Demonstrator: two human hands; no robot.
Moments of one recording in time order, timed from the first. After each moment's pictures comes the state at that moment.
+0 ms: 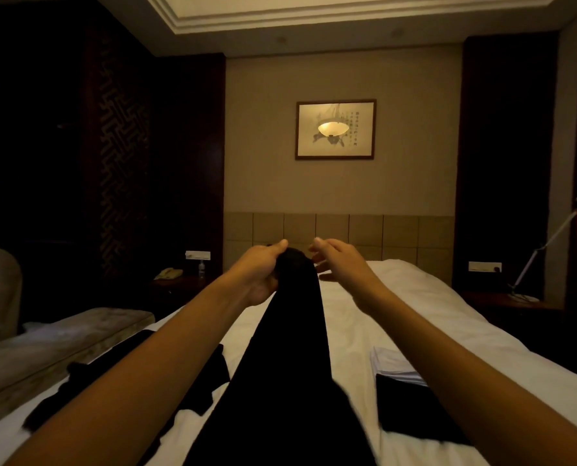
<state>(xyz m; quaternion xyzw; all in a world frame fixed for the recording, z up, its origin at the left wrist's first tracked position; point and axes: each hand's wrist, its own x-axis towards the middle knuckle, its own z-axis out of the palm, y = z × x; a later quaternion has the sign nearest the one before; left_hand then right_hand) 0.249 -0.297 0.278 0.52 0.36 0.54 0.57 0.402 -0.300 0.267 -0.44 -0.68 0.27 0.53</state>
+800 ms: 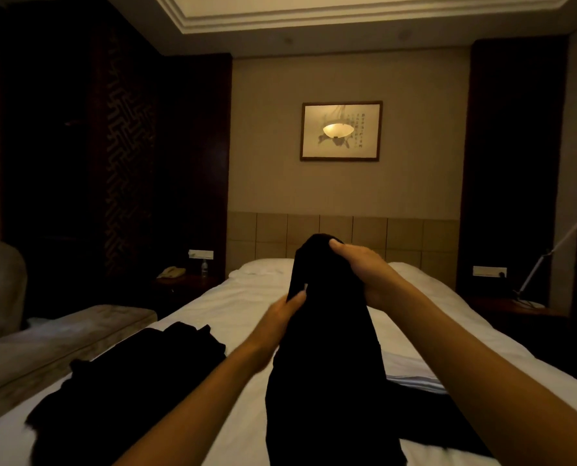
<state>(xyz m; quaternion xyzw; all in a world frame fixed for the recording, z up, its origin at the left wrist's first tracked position) 0.247 -0.277 0.180 0.65 0.28 0.46 0.54 0.418 -0.292 0.275 -0.41 -0.56 0.49 0.53</state>
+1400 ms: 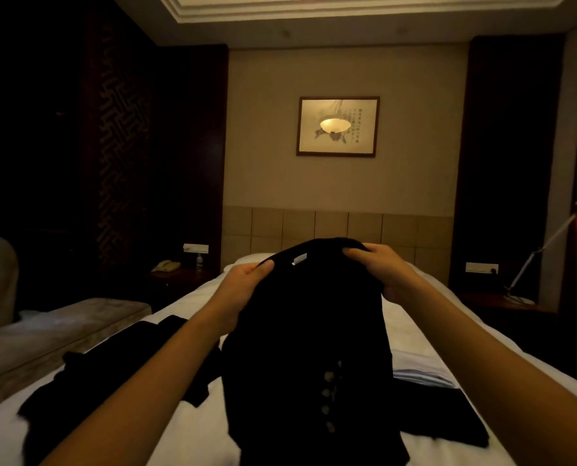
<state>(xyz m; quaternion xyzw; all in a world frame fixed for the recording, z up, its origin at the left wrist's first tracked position) 0.211 -0.284 0.223 0.60 0.35 0.54 0.48 0.462 -0.289 0.274 -0.46 -0.57 0.44 0.52</state>
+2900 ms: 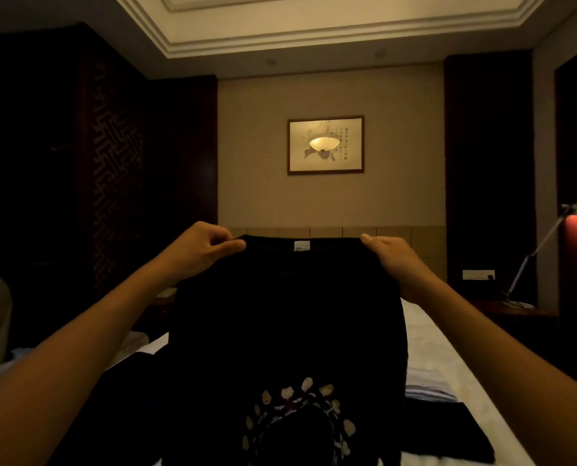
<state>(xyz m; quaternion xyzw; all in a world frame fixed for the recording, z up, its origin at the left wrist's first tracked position) 0.154 -0.293 0.326 0.81 0.38 0.43 0.07 0.493 -0.314 0.304 -0.45 -0.63 0.31 0.56</state>
